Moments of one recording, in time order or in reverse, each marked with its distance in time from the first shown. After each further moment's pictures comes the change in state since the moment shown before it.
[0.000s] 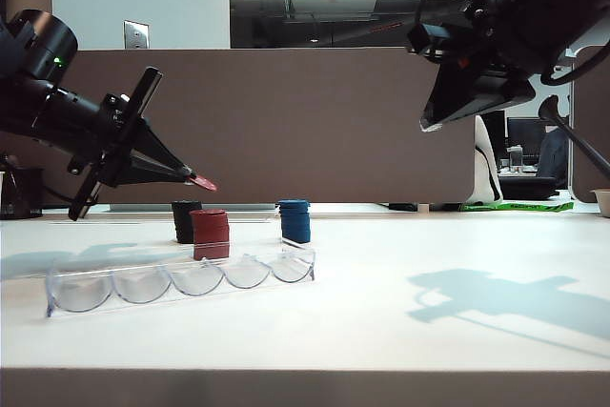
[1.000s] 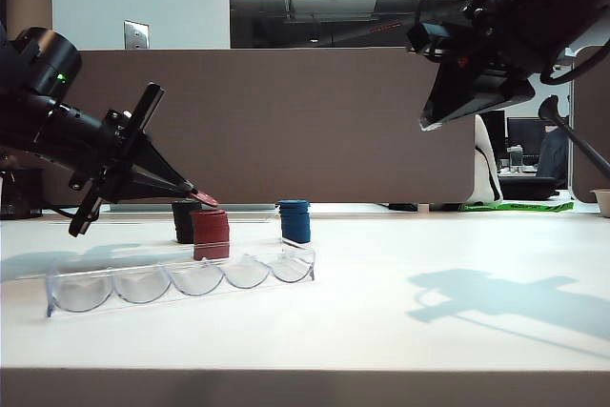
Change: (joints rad) left arm -0.001 0.040 0.000 -0.002 0.019 -0.003; right arm 0.000 0.000 0.000 0.002 0.000 0.000
